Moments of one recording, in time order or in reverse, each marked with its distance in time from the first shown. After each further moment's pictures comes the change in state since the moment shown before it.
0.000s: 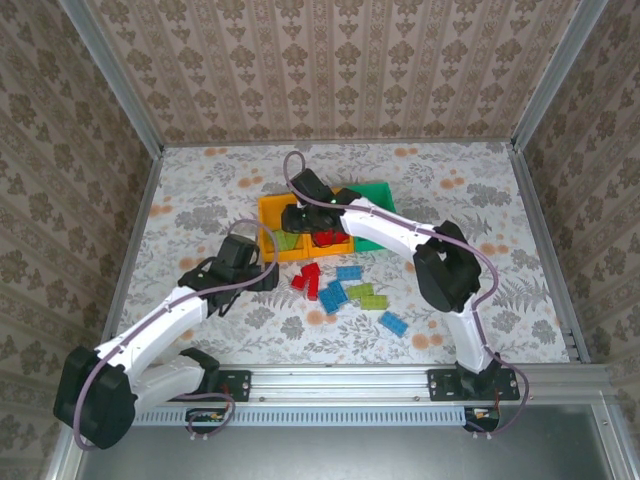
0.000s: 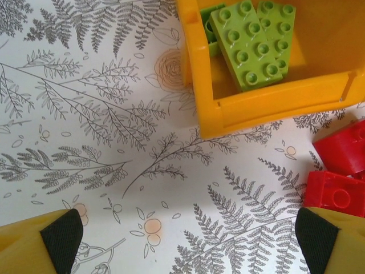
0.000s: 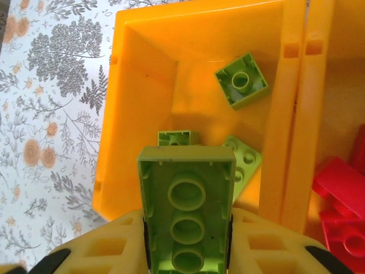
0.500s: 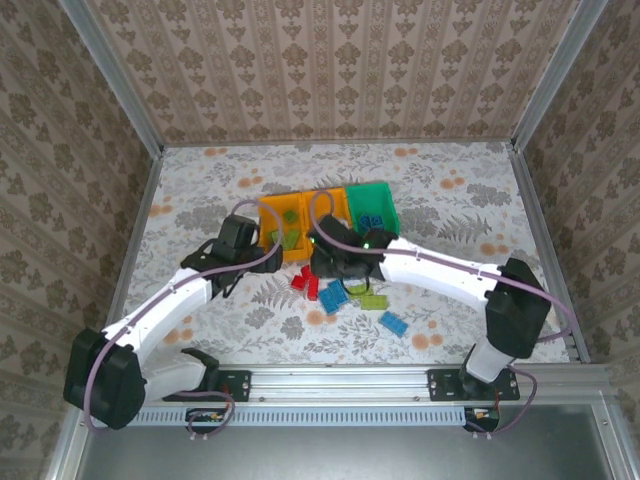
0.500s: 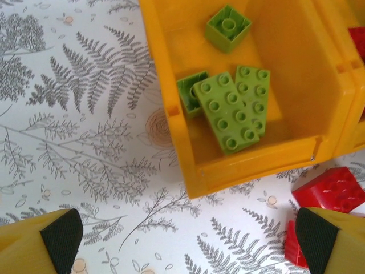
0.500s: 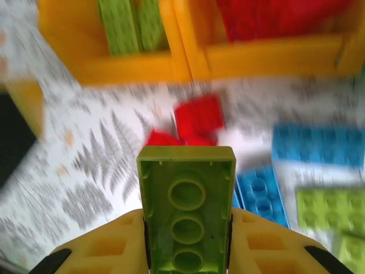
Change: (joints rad) left arm 0.047 0.111 0.127 0.044 0.036 0.072; right arm 0.144 -0.456 -0.453 -0.124 0.181 0.165
